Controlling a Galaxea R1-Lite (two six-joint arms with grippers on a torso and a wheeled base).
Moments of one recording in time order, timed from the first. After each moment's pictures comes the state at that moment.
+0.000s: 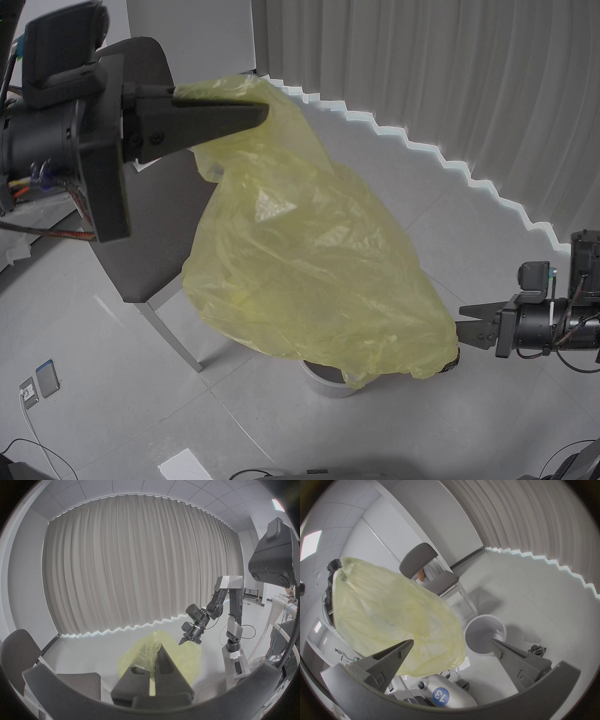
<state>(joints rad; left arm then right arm) -0.76 1.32 -1.37 0.16 -0.29 0.43 0.37 1.39 -0.55 -0.42 0.42 0.25</state>
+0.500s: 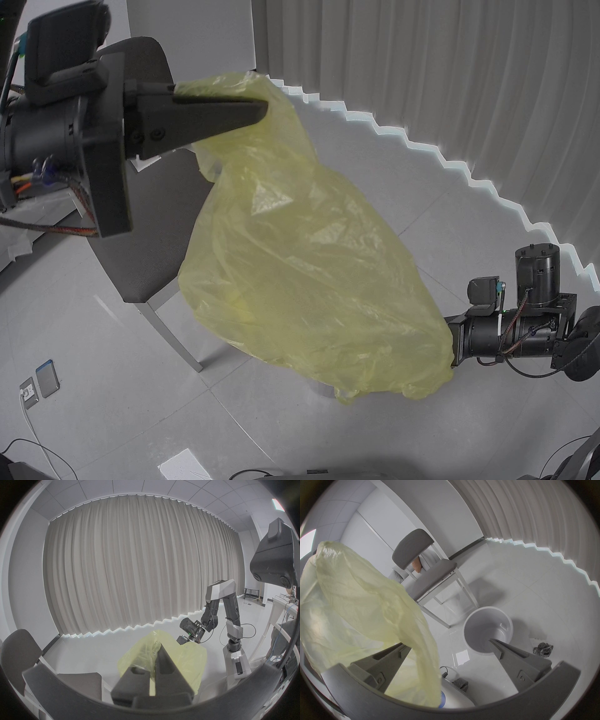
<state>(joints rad) -0.75 1.32 -1.37 0.16 -0.29 0.43 0.44 1.64 -0.57 -0.58 0.37 0.25</state>
